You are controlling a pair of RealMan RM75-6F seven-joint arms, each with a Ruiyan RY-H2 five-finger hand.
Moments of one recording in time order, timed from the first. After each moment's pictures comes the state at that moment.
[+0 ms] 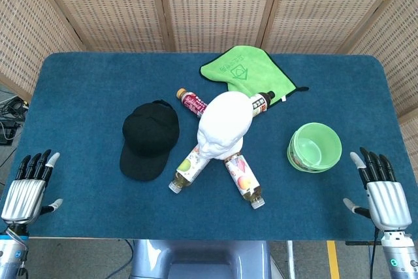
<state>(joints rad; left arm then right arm) -0.10 -1.25 -0.01 -1.59 1.47 1.45 0.31 0.08 -1.16 0.06 -1.60 -1.56 1.53 -0.08</state>
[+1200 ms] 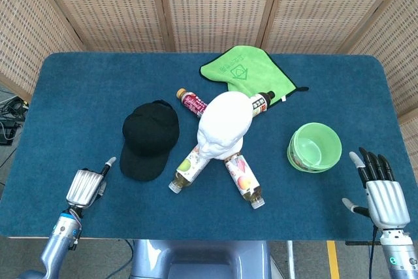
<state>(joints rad) -0.27 -1.68 -0.02 -1.09 1.54 1.28 0.36 0.08 -1.16 0.06 -1.59 -1.55 1.51 -0.05</state>
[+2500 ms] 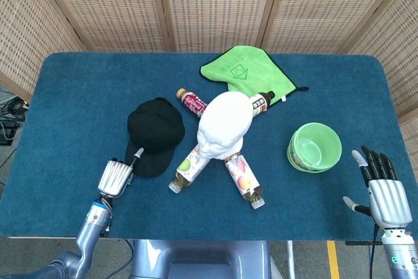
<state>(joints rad) -0.39 -1.95 -0.05 -0.80 1.57 1.31 0.35 0.08 -1.17 0.07 -1.58 -1.54 1.52 -0.02</state>
